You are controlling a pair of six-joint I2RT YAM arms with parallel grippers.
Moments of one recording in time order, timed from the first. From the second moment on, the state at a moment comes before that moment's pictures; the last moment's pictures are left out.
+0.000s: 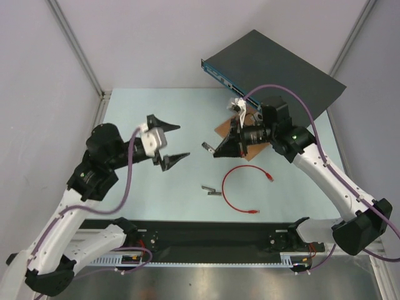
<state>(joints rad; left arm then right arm) -0.56 0.88 1.17 -0.36 0.56 0.29 0.54 1.28 1.31 -0.43 -0.95 0.10</state>
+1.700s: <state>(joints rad) -0.87 0.97 1.14 -0.67 0.61 1.04 0.51 1.32 1.25 -0.54 -1.13 0.18</state>
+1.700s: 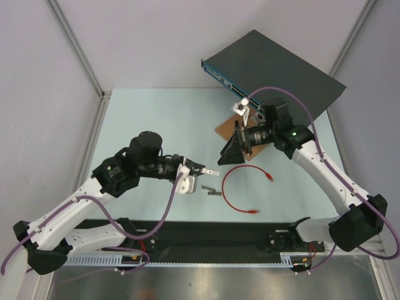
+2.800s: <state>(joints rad) -0.84 1.06 1.12 -0.16 0.28 0.20 0.45 1.24 1.18 0.00 -0.93 0.84</state>
